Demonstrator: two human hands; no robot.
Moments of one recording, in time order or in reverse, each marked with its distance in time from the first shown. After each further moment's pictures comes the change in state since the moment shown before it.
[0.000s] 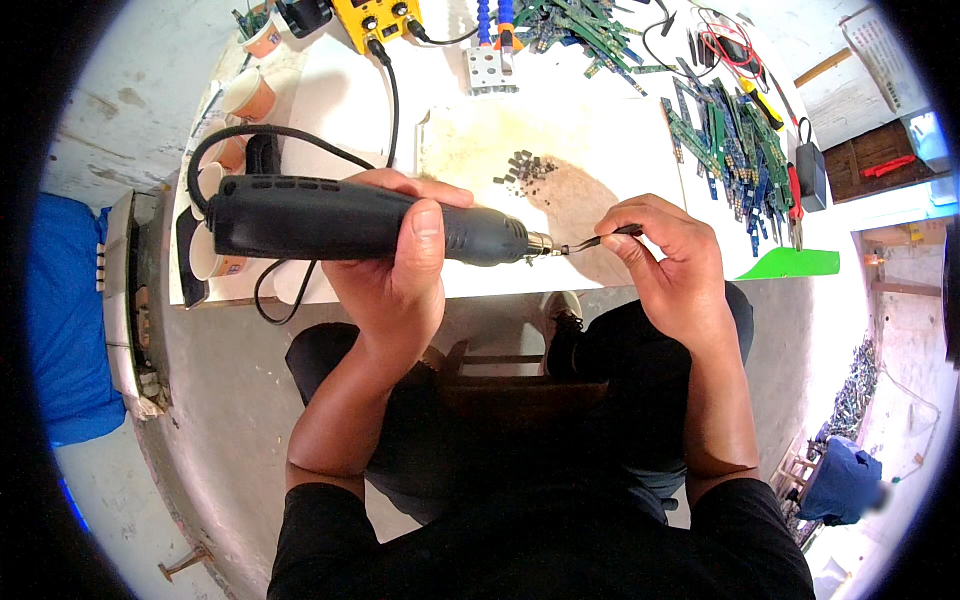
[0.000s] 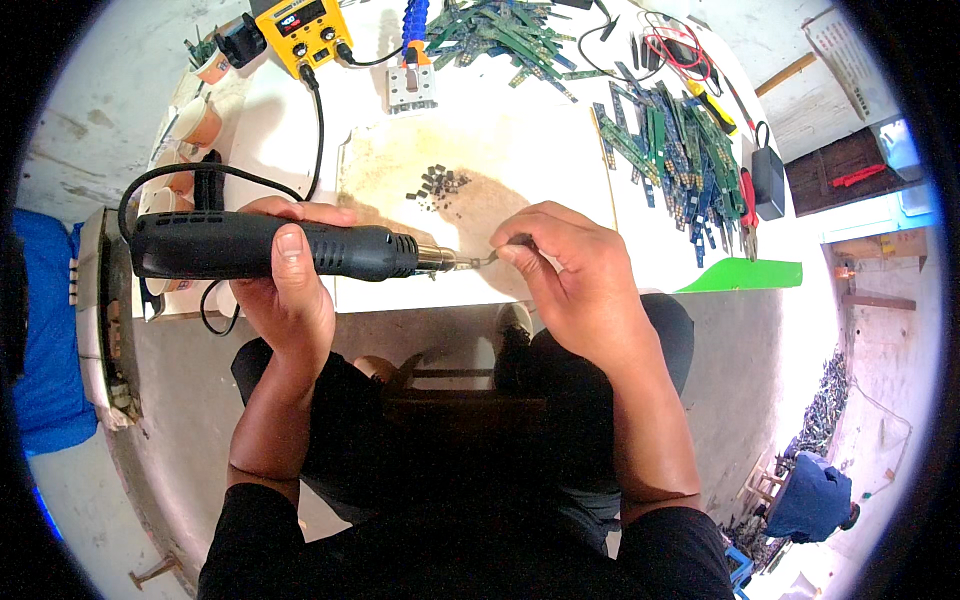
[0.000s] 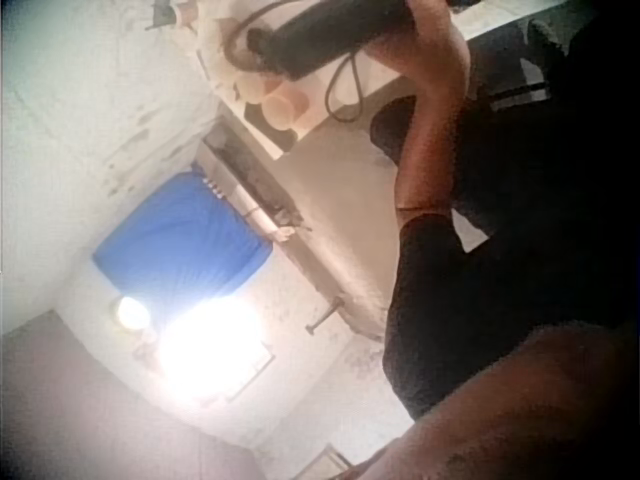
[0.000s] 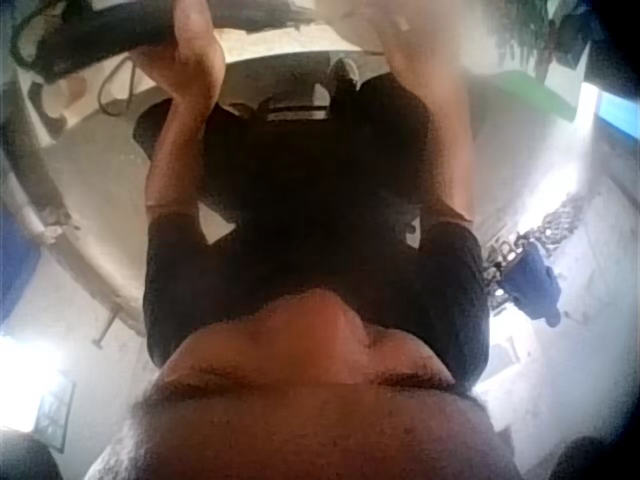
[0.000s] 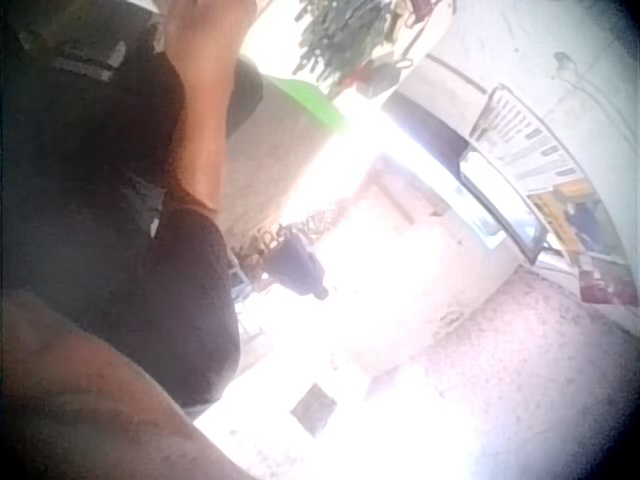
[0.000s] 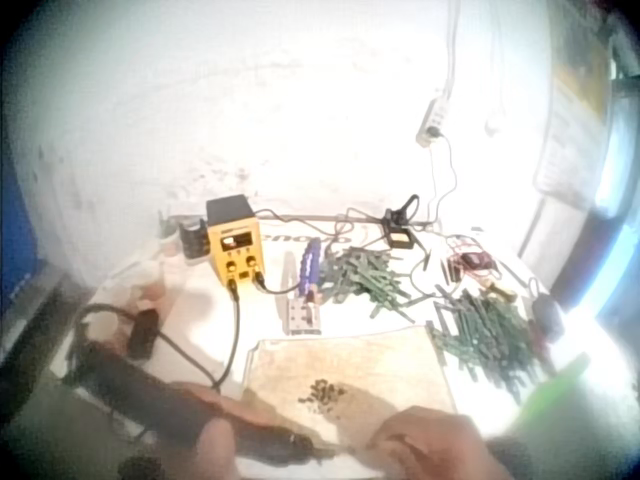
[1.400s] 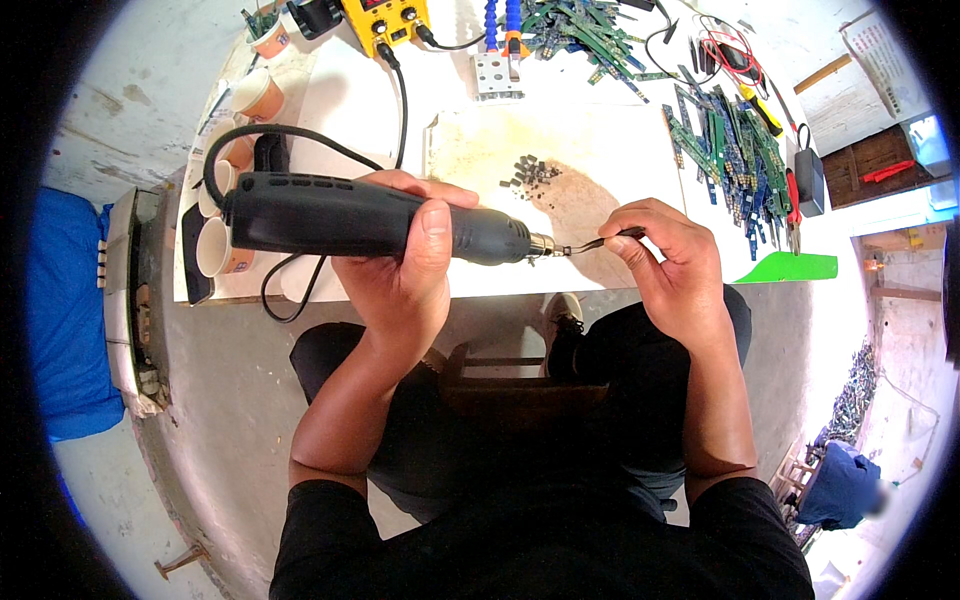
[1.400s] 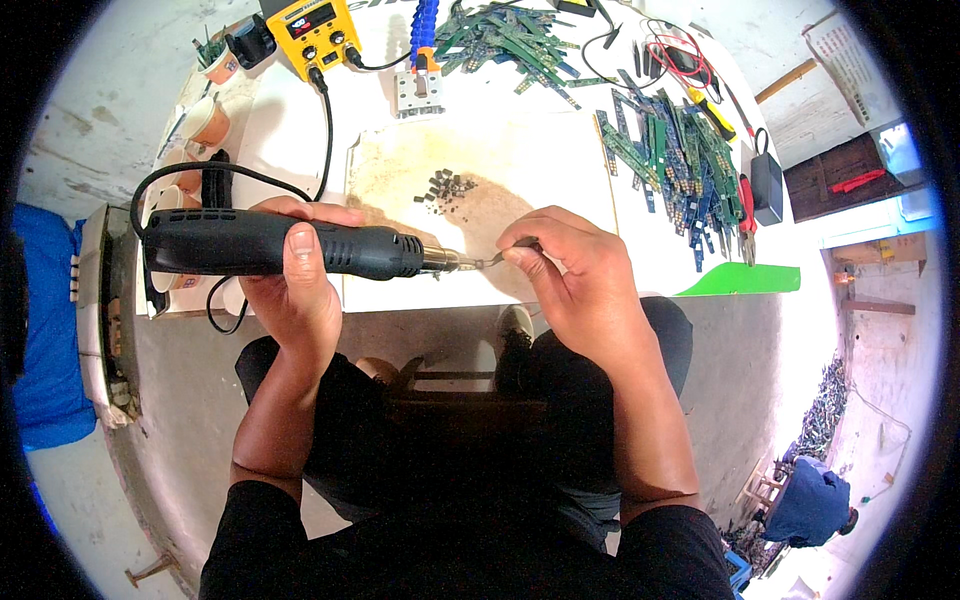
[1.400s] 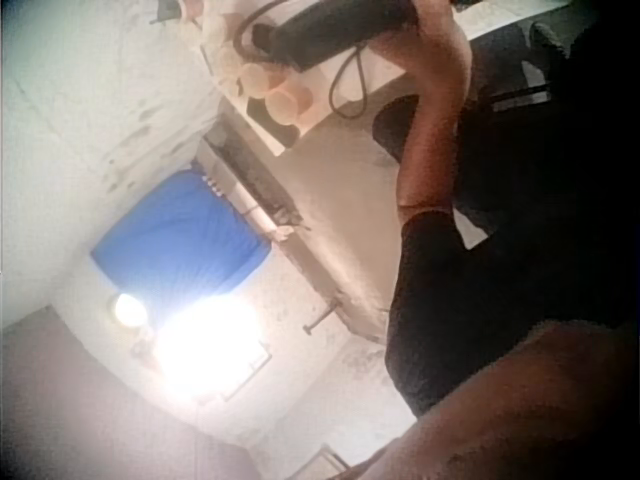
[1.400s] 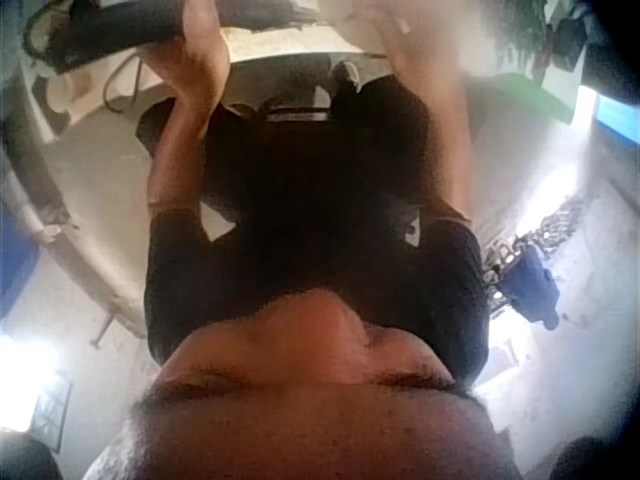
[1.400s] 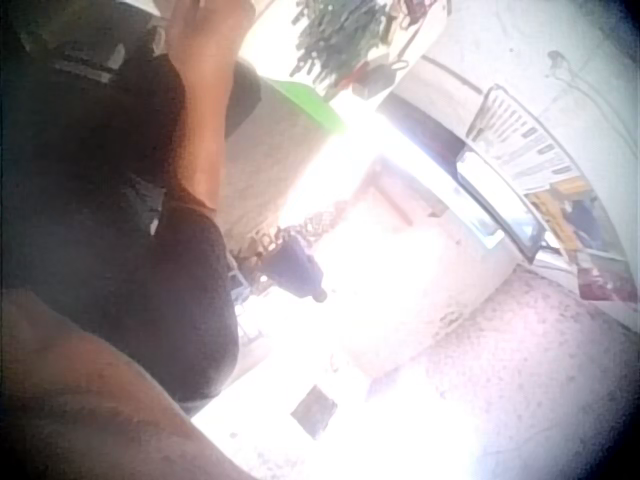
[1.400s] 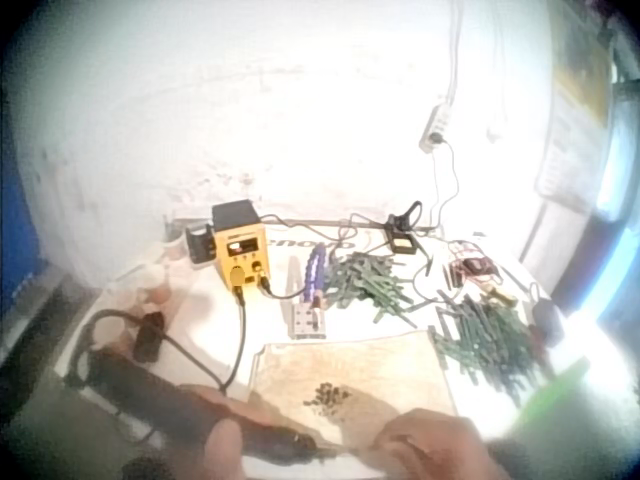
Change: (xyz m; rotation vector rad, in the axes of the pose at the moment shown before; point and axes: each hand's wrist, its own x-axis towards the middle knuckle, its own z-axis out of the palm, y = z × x) left_hand 0.000 0.001 -0.001 -0.017 0.025 -0.003; right_hand 0.000 -0.002 0.000 -0.005 0.003 -0.004
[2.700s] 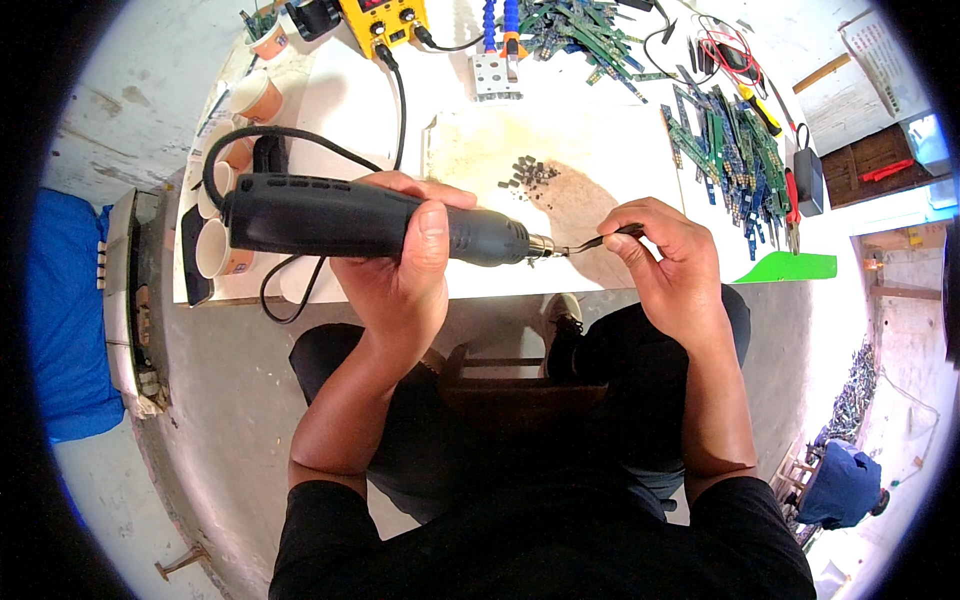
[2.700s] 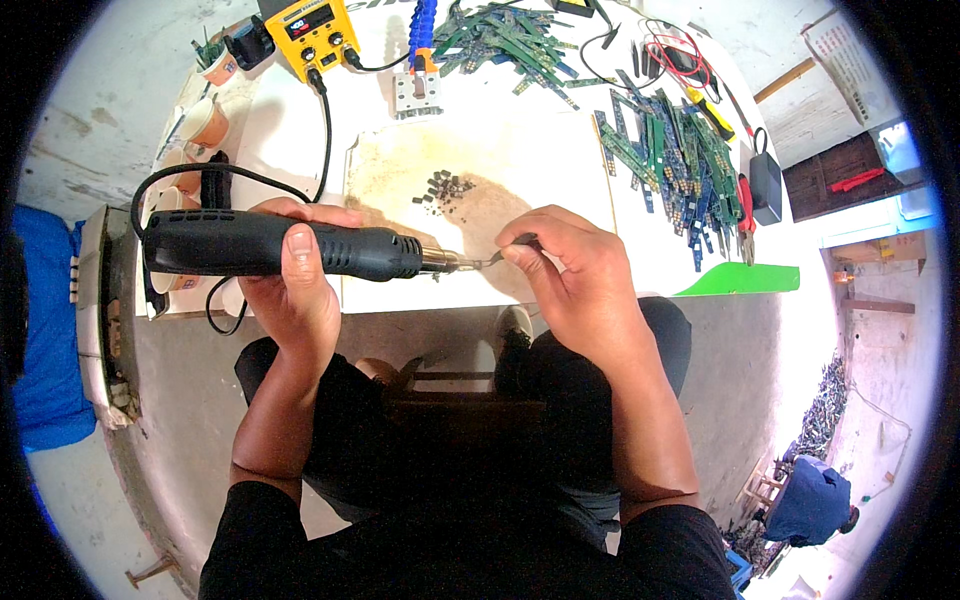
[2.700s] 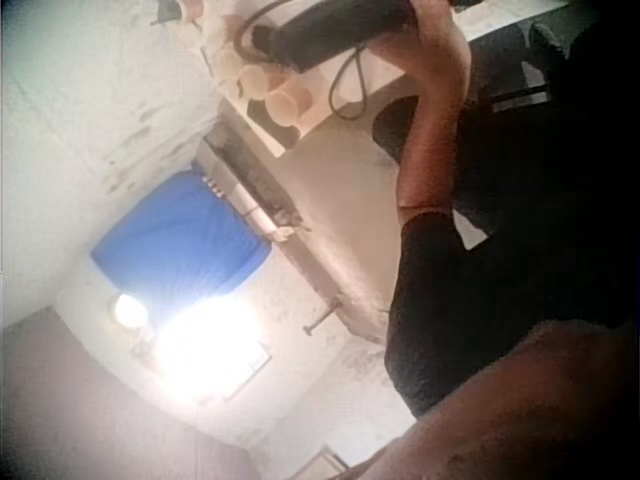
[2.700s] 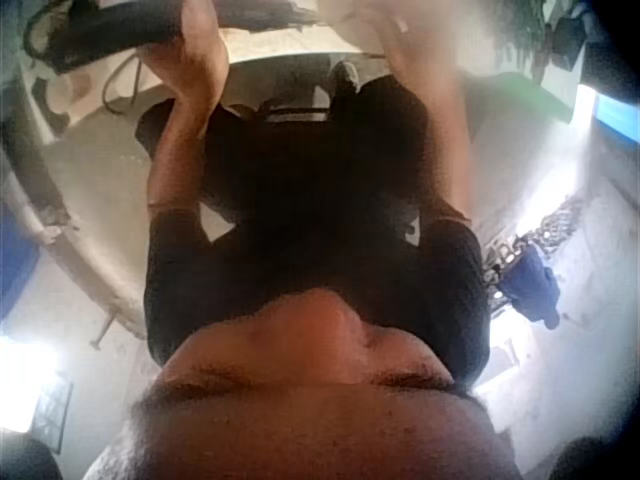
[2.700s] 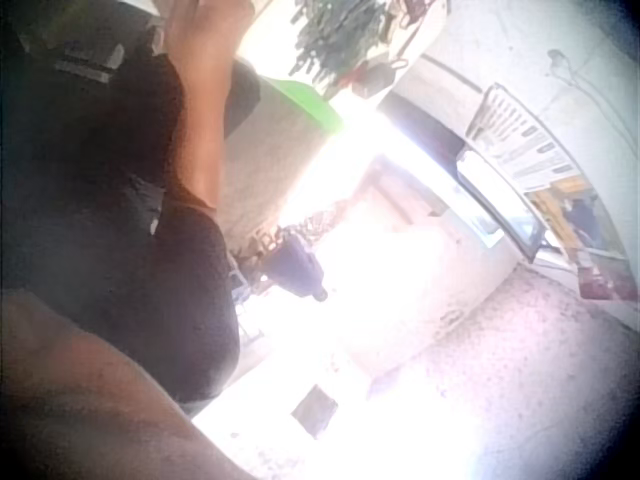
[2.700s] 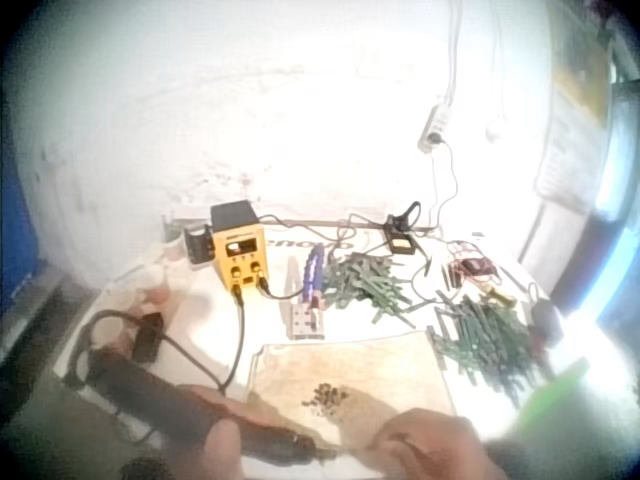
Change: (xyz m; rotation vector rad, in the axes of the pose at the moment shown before) left_hand 0.001 0.001 0.002 0.003 0.010 0.000; right_hand 0.001 0.000 0.001 -0.017 0.021 0.009
